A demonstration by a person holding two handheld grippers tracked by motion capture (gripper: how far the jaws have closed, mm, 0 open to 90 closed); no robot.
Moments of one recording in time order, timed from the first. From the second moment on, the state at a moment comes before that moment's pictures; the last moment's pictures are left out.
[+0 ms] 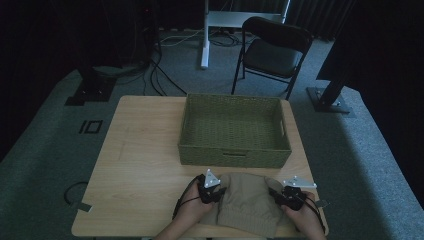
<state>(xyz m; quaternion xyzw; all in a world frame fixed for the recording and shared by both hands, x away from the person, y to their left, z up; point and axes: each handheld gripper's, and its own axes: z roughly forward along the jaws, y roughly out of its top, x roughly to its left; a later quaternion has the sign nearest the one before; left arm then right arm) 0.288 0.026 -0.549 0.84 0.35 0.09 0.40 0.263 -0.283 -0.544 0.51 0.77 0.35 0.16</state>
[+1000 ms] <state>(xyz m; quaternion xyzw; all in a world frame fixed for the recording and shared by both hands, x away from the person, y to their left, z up) 0.289 0.058 -0.470 0.82 0.34 0.11 0.45 0.271 -0.269 -0.474 0.48 0.75 0.42 0.15</state>
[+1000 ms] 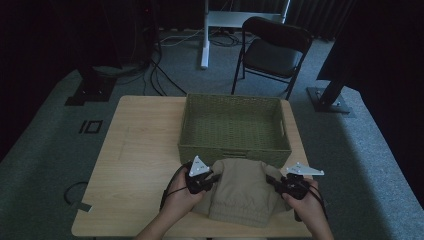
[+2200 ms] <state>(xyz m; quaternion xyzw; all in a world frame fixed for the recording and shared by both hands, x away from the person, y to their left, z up) 0.326 0.075 -0.373 0.79 0.31 0.18 0.50 0.315 -0.263 -0.371 0.45 0.73 0.49 0.18</state>
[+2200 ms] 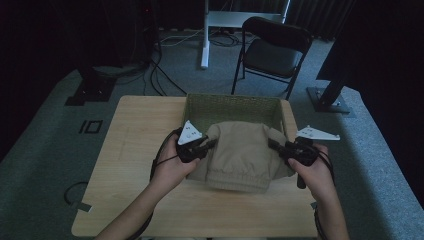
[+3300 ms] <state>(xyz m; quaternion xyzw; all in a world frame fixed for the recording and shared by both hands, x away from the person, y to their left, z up) 0.401 0.073 -0.360 0.76 0.33 0.22 0.52 0.399 -0.255 -0.344 0.48 0.71 0.48 0.20</state>
